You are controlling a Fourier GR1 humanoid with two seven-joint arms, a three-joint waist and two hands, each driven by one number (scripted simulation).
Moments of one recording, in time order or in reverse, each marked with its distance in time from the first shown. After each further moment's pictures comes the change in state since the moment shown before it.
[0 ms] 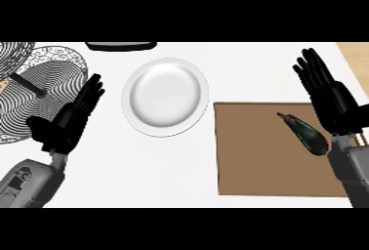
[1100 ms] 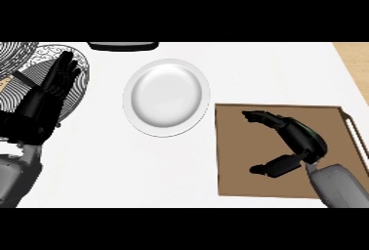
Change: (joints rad) left arm -0.017 0.057 0.120 -0.156 -0.049 0.023 0.089; right arm 0.088 -0.004 0.244 0.124 0.248 0.223 -0.198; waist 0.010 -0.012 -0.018
